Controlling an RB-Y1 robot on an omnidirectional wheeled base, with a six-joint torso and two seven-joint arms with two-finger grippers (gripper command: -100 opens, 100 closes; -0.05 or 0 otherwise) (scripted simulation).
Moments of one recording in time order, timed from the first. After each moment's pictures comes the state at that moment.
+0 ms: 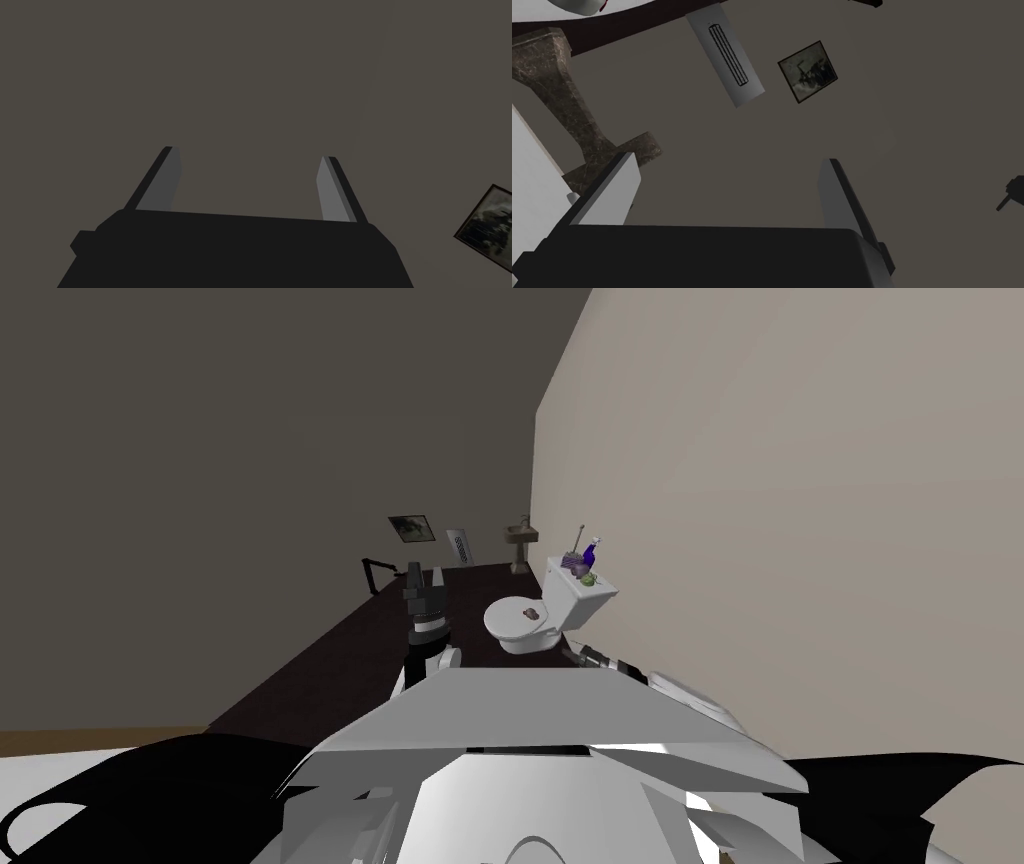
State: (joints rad) left arm 0.47 0.00 -0.07 -2.29 0.00 -0.63 -0.07; right arm 0.39 -0.93 0.44 -1.56 0.41 -0.66 0.13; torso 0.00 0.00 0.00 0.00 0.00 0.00
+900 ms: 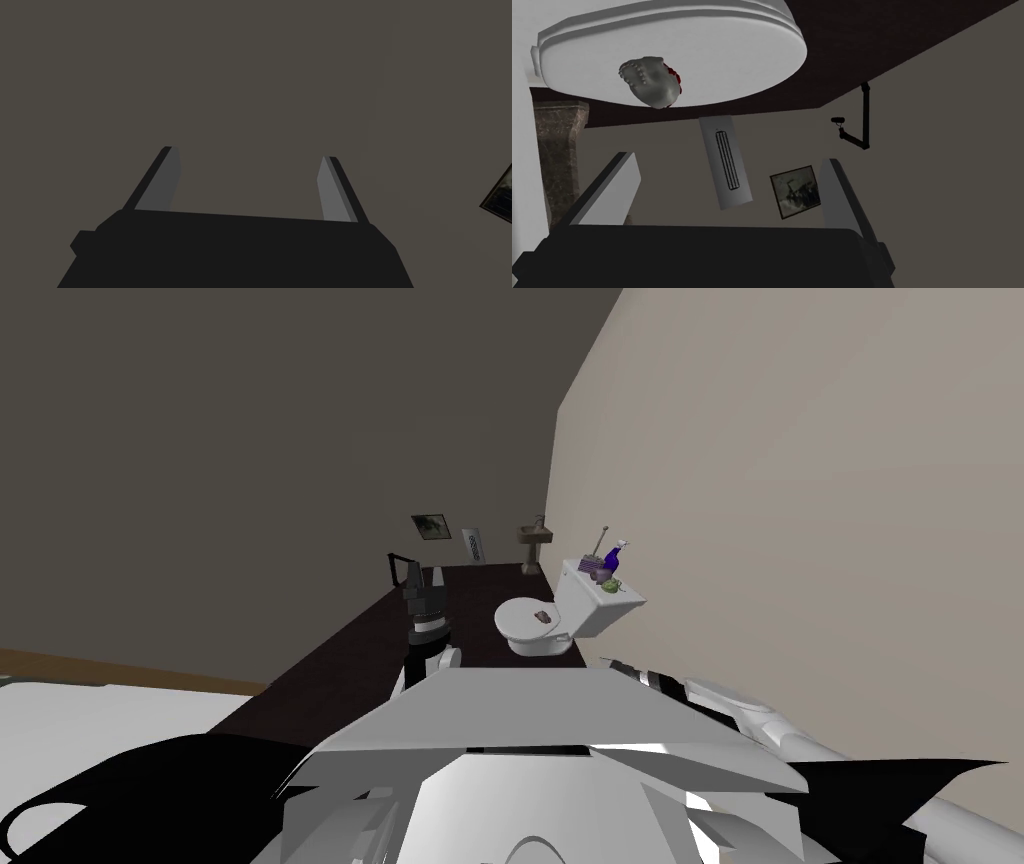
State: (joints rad) left arm 0.47 0.00 -0.07 -2.29 0.00 -0.63 -0.07; right arm 0.33 -1.13 0.56 -1.30 0.48 -0.69 0.21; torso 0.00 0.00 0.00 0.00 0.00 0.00
